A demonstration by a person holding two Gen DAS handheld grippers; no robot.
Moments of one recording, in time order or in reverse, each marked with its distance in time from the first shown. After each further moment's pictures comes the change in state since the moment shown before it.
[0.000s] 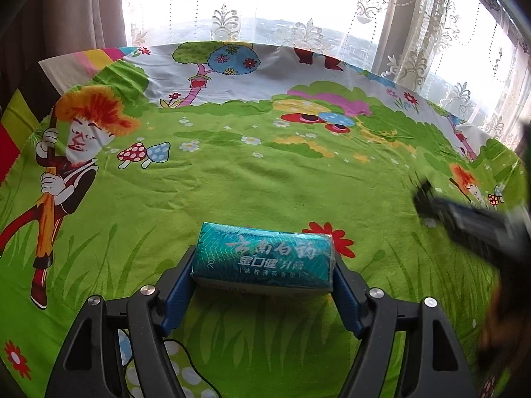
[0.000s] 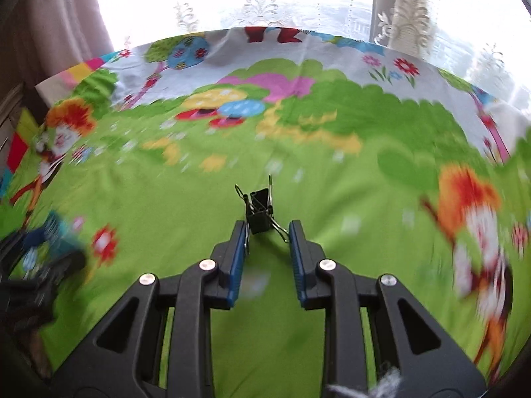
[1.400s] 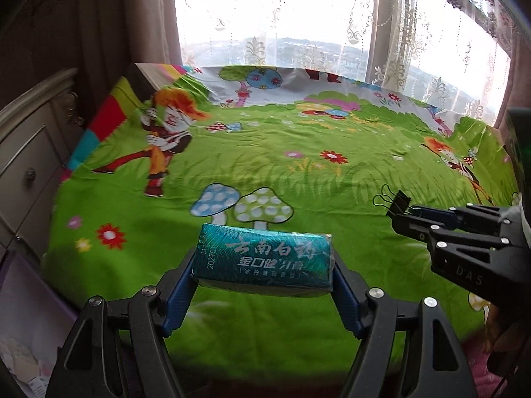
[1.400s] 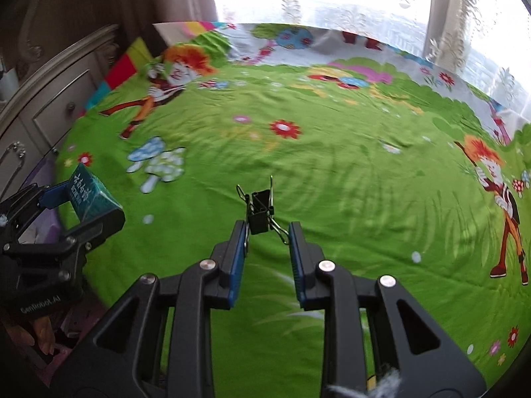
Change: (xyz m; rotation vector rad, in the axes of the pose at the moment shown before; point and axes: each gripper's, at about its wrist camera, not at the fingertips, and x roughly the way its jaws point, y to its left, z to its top) left arm -0.144 0.036 -0.115 0.033 -0.109 0.081; right arm -0.104 0.119 -0.103 -0.162 -0.008 0.140
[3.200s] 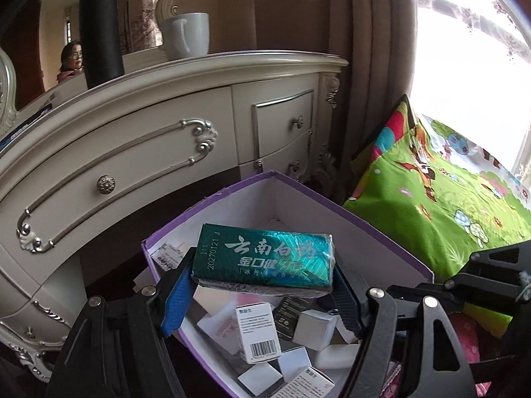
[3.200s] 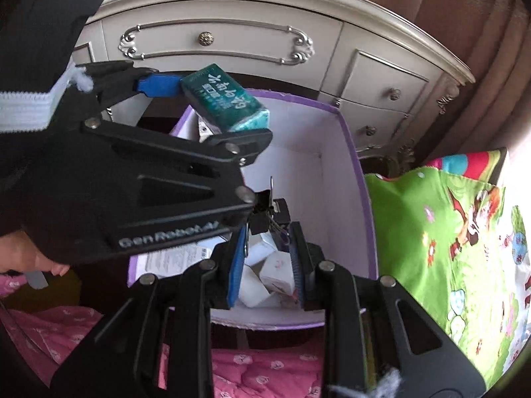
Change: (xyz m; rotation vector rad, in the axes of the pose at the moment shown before) left arm -0.171 0.239 -0.110 -0.451 -0.064 0.519; right arm -0.052 0.373 -0.040 -0.950 0.022 0.491
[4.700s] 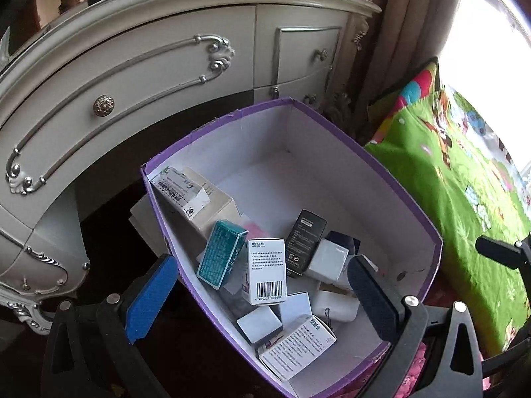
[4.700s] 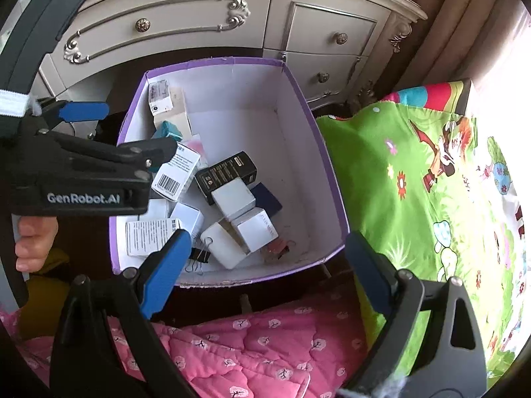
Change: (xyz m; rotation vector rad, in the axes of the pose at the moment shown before) left arm 0.015 0.020 -0.014 -0.096 0.332 -0.010; right arm -0.015 -0.028 -0.016 0.203 0.184 -0.123
